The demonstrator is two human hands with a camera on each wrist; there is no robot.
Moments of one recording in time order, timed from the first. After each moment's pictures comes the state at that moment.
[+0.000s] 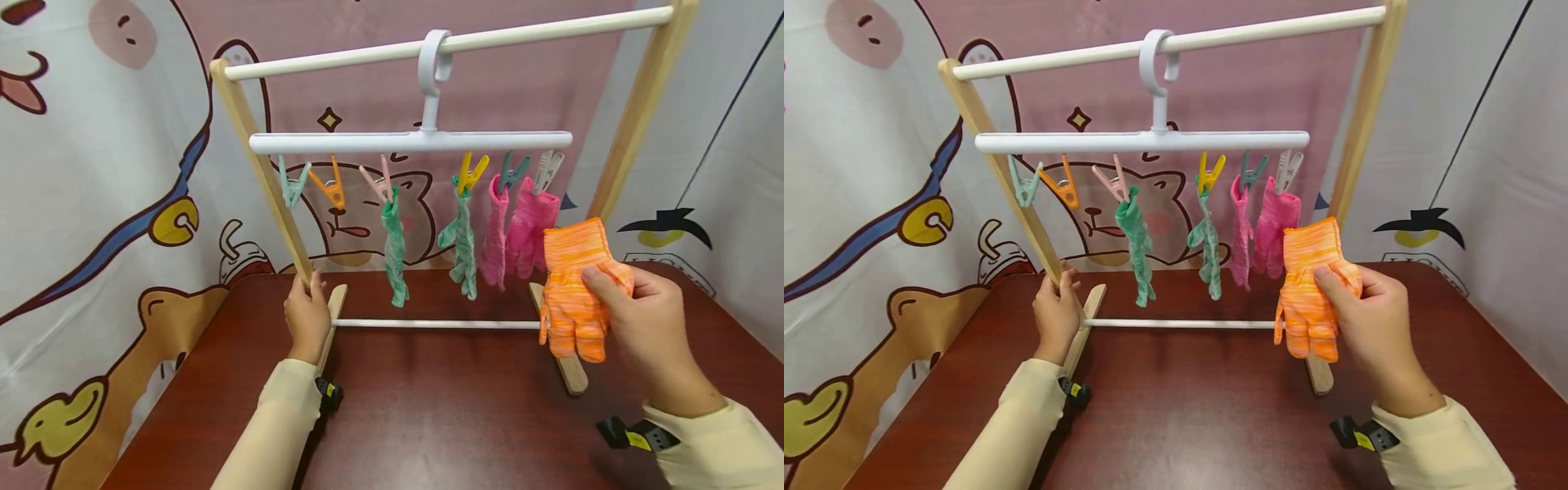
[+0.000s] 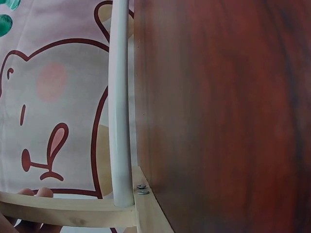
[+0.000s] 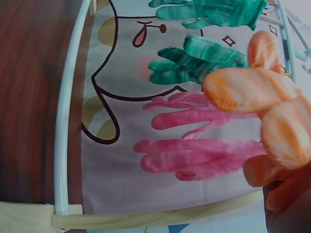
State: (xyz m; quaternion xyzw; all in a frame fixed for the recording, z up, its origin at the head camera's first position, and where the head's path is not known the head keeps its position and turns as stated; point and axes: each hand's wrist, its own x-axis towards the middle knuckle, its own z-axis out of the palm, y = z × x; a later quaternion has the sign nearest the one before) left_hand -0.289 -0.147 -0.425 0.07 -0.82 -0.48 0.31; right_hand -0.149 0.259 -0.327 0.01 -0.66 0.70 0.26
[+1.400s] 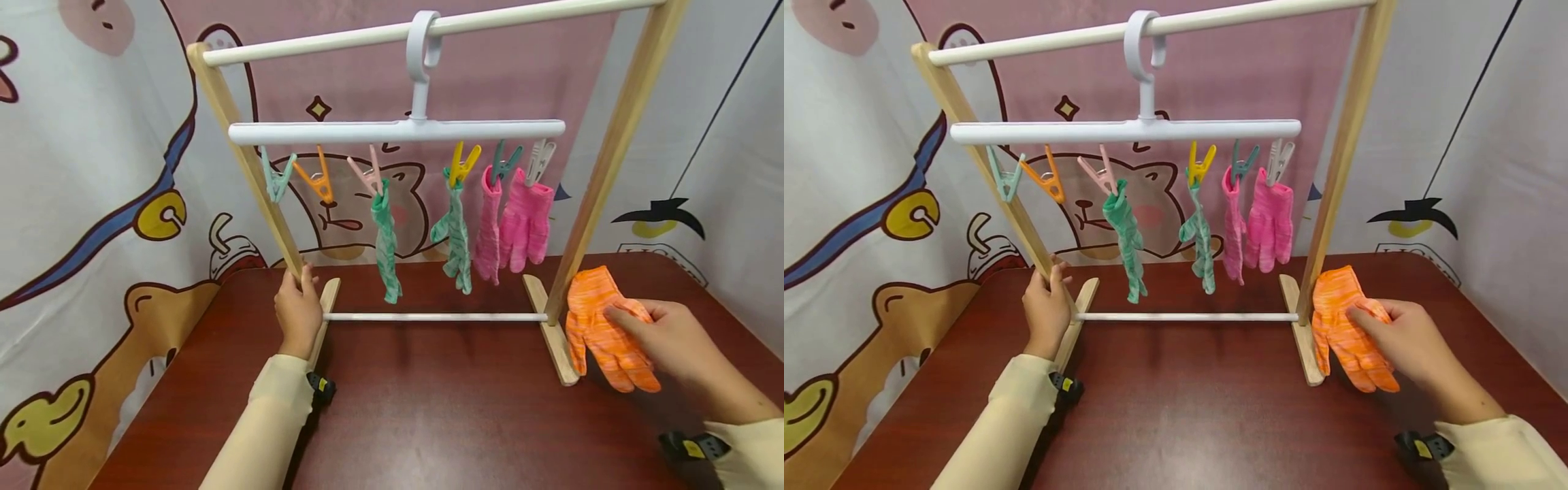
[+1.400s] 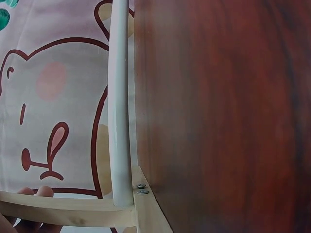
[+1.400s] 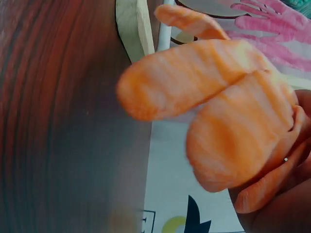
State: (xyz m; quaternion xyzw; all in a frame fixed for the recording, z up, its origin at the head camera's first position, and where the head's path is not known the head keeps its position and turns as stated) left_hand -0.290 -0.148 -0.425 0.06 -0.82 -0.47 0.32; right_hand -0.145 0.350 -0.378 -0.11 -0.90 0.41 0.03
